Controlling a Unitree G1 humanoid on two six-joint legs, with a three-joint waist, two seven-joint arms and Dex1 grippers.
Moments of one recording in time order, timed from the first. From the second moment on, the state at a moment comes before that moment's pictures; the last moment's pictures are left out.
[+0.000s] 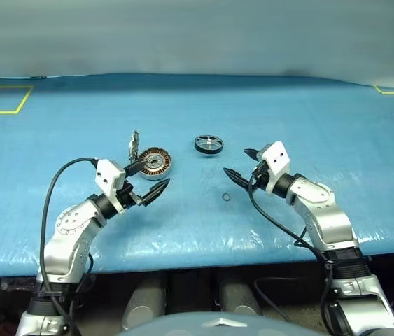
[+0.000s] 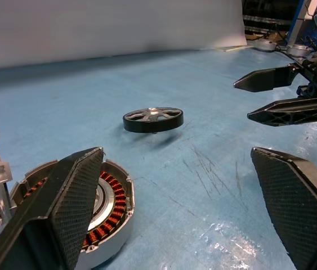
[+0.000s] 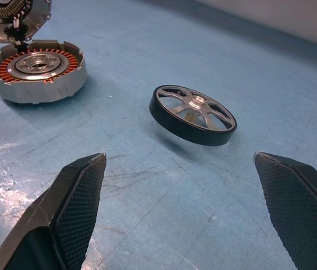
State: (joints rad) left arm -0.03 0.40 0.03 -0.20 -0.41 0.21 -0.72; right arm -0.27 -0.45 0.04 0.00 0.21 0.27 0.65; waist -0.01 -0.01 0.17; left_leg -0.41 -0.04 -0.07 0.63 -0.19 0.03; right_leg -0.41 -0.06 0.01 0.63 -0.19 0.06
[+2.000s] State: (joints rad) left arm -1.14 0.78 -0.91 0.17 0.44 0.16 -1.60; right arm -0.35 -0.50 0.18 -0.09 0.10 0.31 0.77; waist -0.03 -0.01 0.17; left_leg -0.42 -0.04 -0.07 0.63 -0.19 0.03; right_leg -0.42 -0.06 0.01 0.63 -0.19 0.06
